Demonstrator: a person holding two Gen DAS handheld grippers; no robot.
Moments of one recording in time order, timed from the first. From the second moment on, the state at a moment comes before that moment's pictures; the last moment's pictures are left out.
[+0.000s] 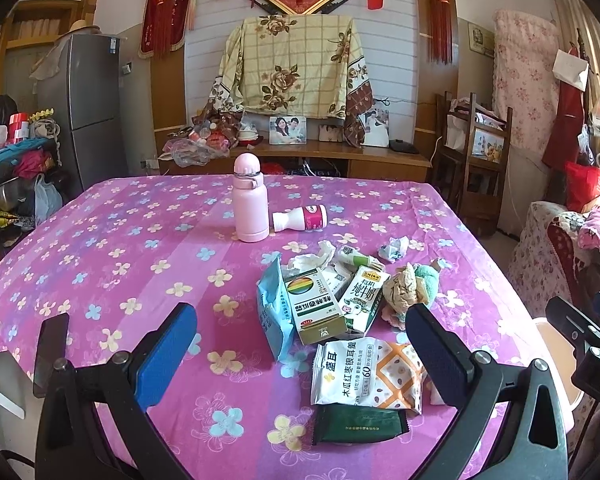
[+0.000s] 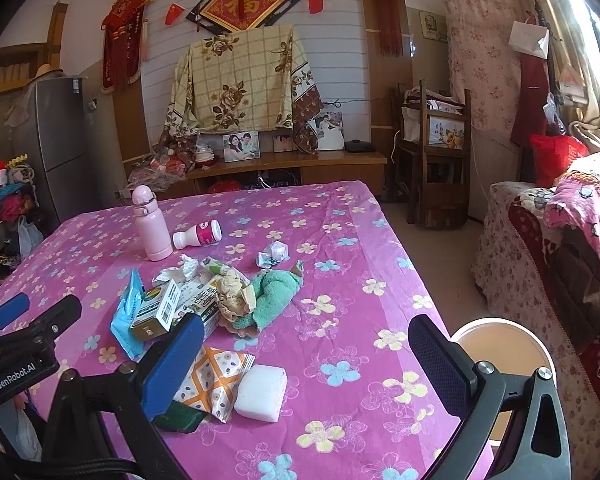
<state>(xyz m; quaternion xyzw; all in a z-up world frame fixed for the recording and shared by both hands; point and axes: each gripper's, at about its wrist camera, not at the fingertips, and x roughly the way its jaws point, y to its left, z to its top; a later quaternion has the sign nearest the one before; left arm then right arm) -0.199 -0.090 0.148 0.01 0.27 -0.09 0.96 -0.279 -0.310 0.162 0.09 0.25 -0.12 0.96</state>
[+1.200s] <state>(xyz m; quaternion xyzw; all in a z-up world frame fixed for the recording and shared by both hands) -0.200 -0.091 0.145 0.00 0.28 -0.10 0.96 -0.278 -0.307 0.164 0.09 0.25 -0.12 0.96</state>
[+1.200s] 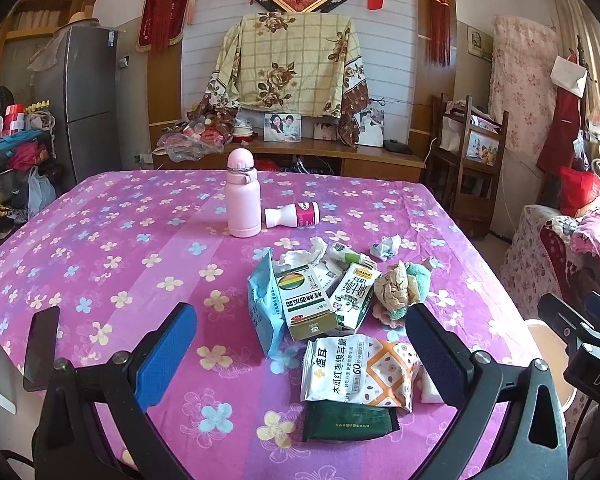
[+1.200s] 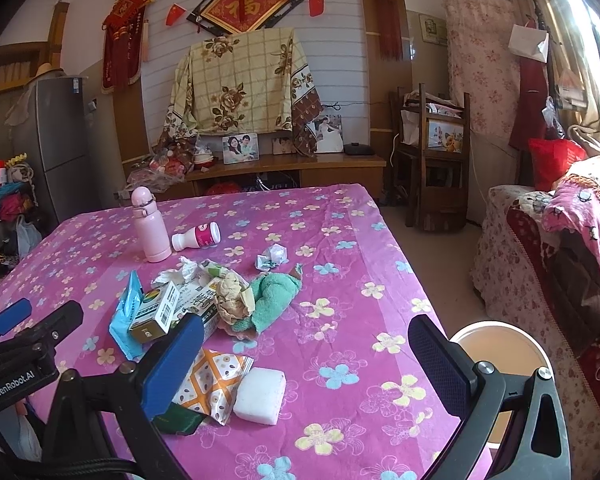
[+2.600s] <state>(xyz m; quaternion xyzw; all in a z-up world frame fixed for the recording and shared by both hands) -0.189 -0.073 0.129 -0.01 0.30 -0.11 0.95 -0.274 -0.314 0.150 0.09 0.27 -0.13 0.95</state>
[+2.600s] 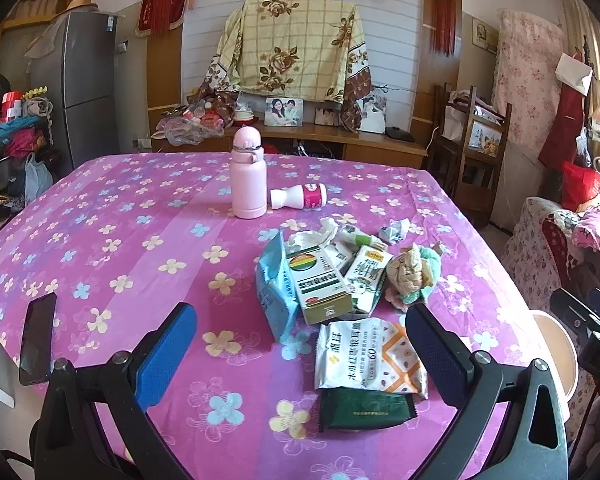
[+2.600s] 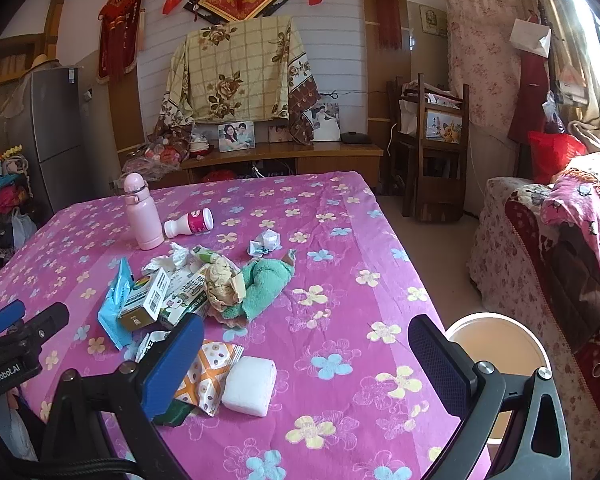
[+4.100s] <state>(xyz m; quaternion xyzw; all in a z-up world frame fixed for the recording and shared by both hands) -0.023 -0.052 0.051 -0.05 0.47 -0.16 0.87 -0.068 -0.283 0.071 0.09 0.41 0.07 0.90</state>
